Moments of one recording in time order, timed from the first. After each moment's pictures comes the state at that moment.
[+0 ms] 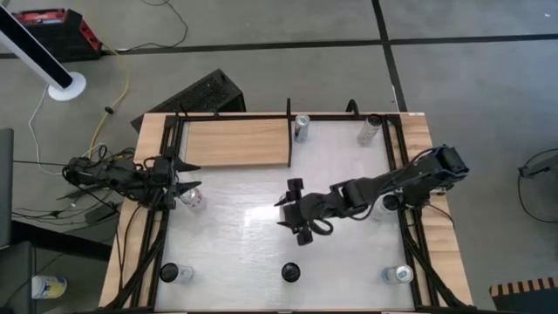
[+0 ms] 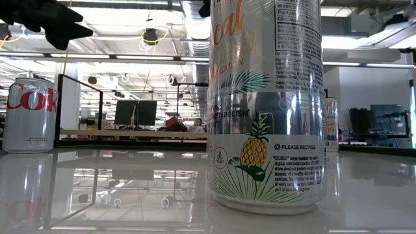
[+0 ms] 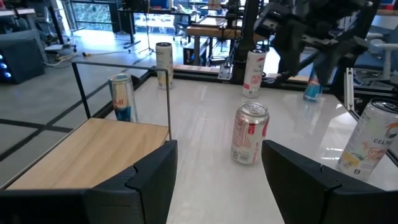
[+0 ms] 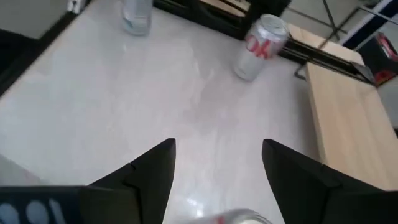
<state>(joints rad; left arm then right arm) -0.29 0.08 0.44 -0.44 -0.48 -0.09 0.29 1.64 1.32 -0.28 0.29 -0.15</state>
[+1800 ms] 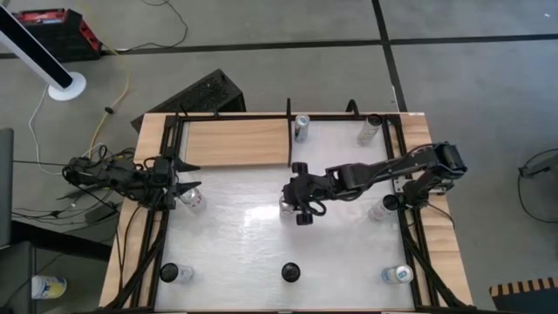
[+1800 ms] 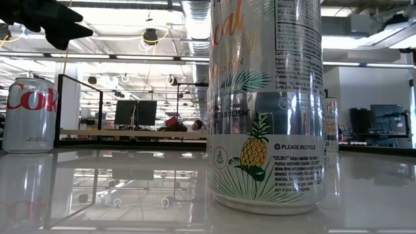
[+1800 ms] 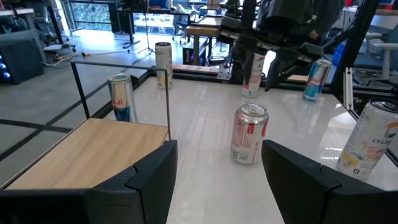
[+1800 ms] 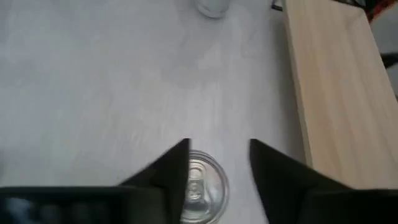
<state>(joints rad) -0.29 0.08 0.44 -0.44 -0.47 -0.09 0.16 1.64 1.32 -0.45 0.23 -0.11</state>
